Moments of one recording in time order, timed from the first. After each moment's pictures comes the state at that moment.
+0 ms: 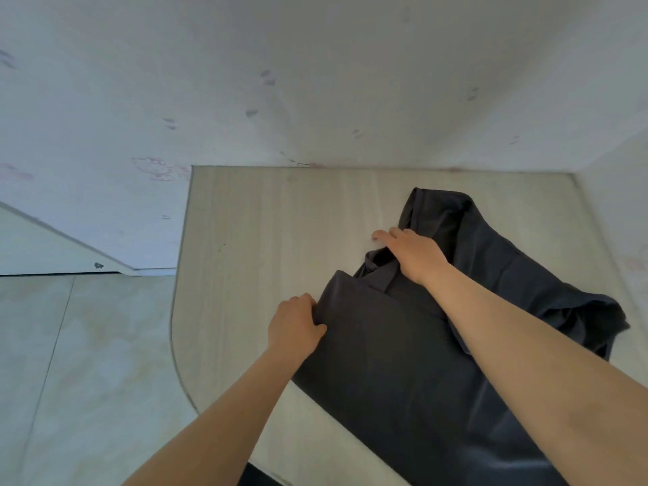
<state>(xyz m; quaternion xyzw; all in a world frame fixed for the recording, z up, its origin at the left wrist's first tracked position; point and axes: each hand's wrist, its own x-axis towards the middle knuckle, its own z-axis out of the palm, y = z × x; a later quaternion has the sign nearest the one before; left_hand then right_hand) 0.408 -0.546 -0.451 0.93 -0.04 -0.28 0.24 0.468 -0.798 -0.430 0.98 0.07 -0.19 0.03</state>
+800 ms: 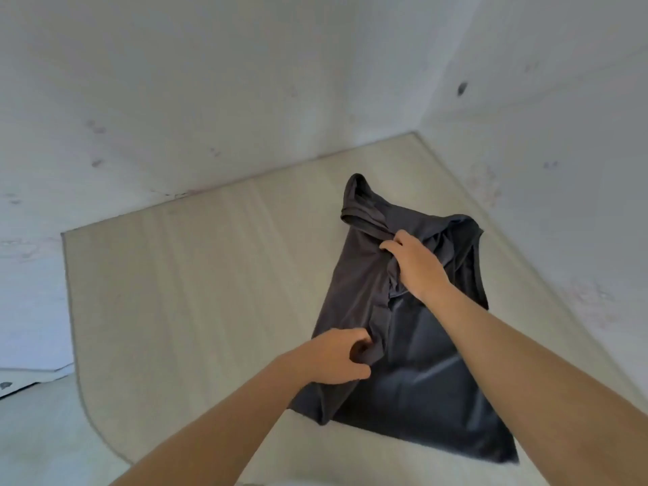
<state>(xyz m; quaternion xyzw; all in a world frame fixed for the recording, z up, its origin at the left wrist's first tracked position) 0.322 -0.658 -0.382 0.71 -0.43 -0.51 0.23 0.289 -0.891 -0.392 0.98 -0.18 -0.05 -0.08</state>
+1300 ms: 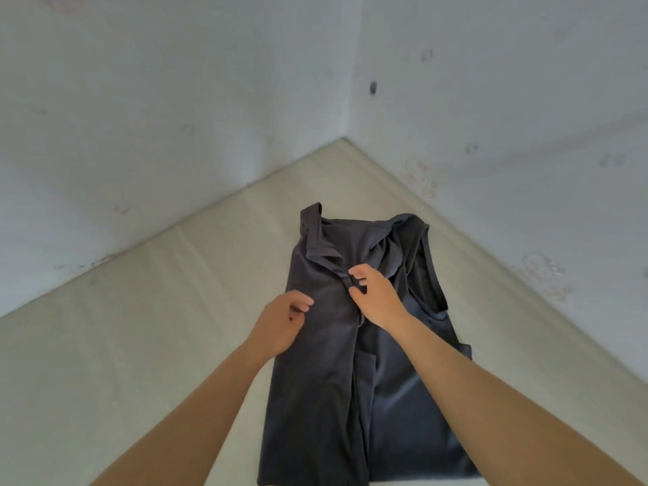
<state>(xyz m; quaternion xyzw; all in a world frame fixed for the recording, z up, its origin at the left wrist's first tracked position) 0.383 -0.741 -0.432 0.80 -0.36 -0.32 0.35 0.252 -0.909 -0.420 0.81 -0.40 0.00 -0.44</state>
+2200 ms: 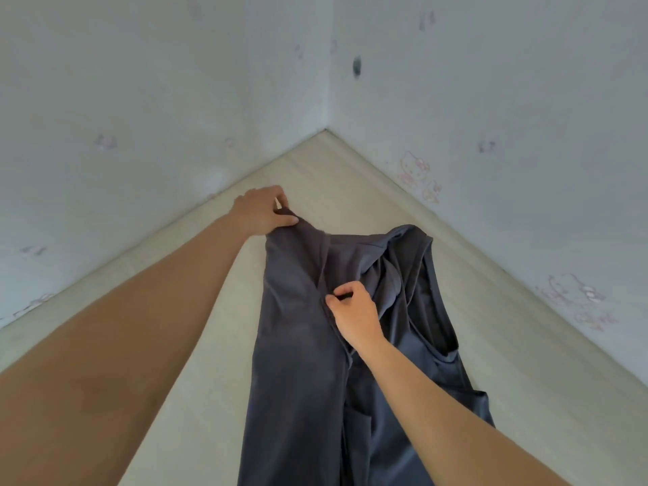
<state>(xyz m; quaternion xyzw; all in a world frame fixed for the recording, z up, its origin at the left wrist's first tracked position) 0.547 -0.948 -0.402 0.84 -0.46 -0.25 0.13 0.301 -0.944 -0.451 0.63 -0.51 0.05 -0.58</state>
